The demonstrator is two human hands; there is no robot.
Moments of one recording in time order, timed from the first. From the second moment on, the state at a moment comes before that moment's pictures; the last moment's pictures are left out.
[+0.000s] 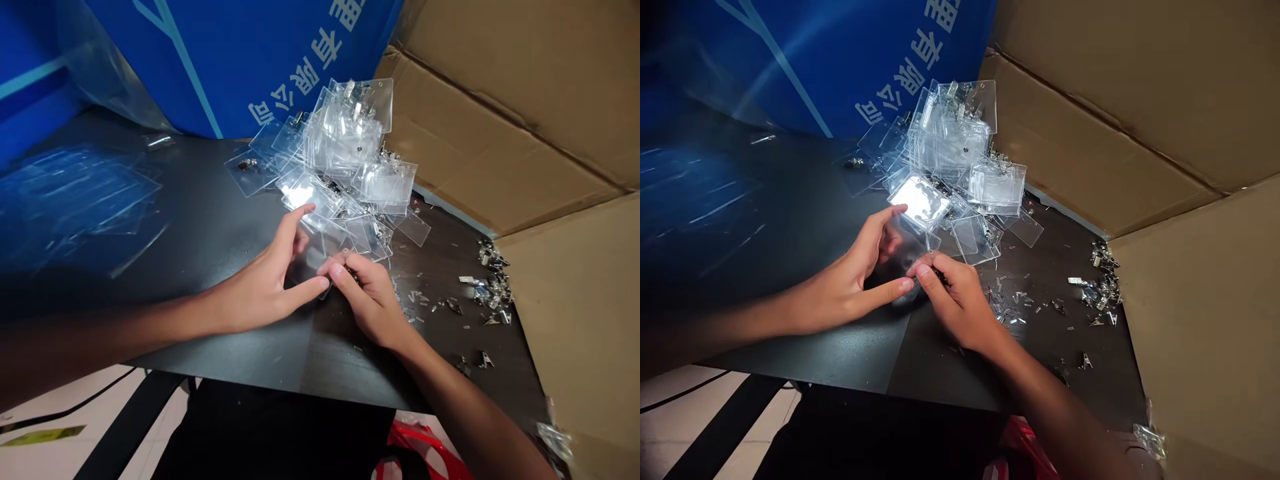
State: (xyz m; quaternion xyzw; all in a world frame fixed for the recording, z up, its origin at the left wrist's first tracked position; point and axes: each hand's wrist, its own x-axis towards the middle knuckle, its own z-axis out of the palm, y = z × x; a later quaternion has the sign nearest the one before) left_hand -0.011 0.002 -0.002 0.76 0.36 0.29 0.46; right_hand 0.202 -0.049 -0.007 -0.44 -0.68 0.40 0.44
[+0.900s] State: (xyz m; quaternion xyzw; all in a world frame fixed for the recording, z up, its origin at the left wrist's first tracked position) left_hand -0.010 0.014 -0.005 0.67 0.36 0.29 0.57; right_hand 0.202 -0.037 -0.014 -0.41 -0.45 0.64 0.47
